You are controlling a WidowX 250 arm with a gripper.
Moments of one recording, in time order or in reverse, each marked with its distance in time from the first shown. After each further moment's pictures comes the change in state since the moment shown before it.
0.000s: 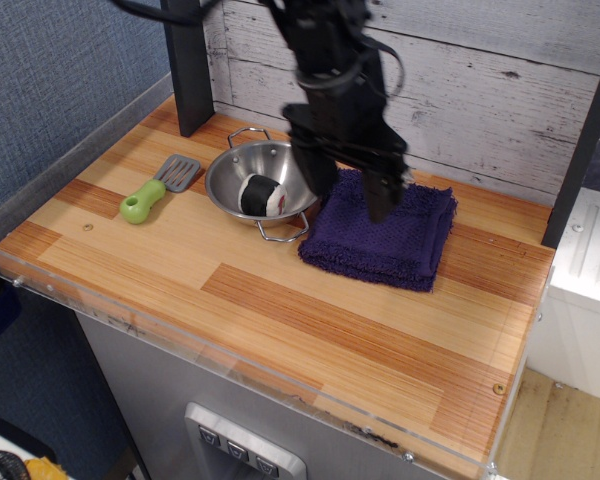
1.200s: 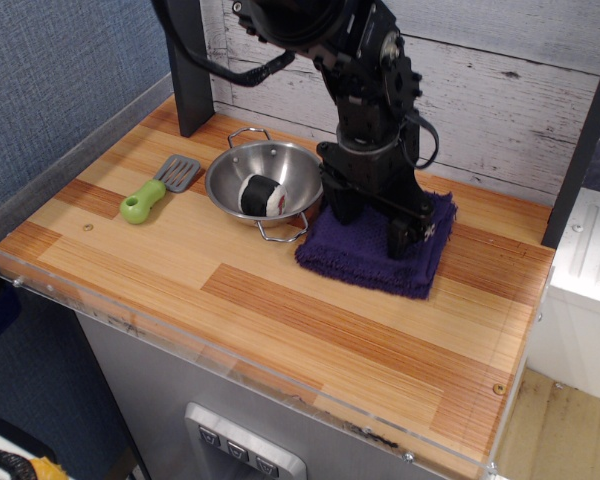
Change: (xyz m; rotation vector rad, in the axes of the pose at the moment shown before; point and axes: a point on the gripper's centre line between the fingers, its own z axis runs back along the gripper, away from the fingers) arm -0.010 -0.008 -0.043 0.113 0.018 -0.075
